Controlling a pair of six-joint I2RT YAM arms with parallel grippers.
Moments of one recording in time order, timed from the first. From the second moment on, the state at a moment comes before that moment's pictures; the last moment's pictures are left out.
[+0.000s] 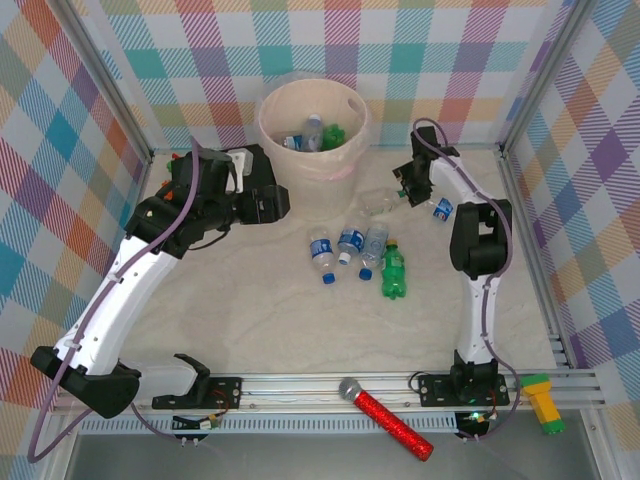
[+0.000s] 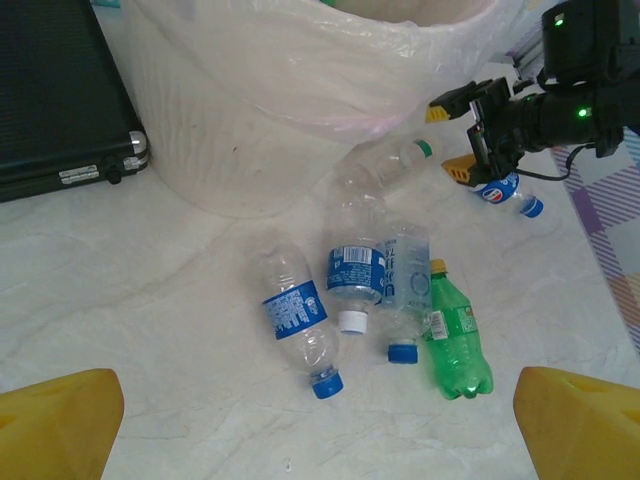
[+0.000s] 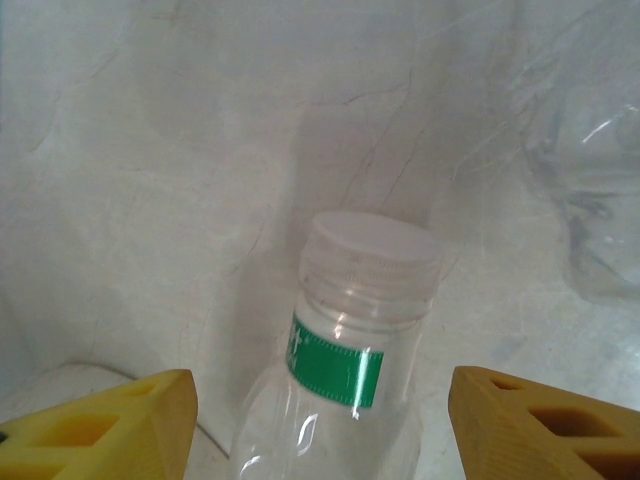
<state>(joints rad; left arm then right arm) -0.51 1.26 1.57 -0.98 0.04 -0.45 0.14 2.26 1.94 -0.80 -0.06 1.22</state>
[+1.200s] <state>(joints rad) -0.51 1.25 1.59 -1.00 -0.04 -0.45 0.14 2.16 1.97 -0.77 -0.03 1.12</state>
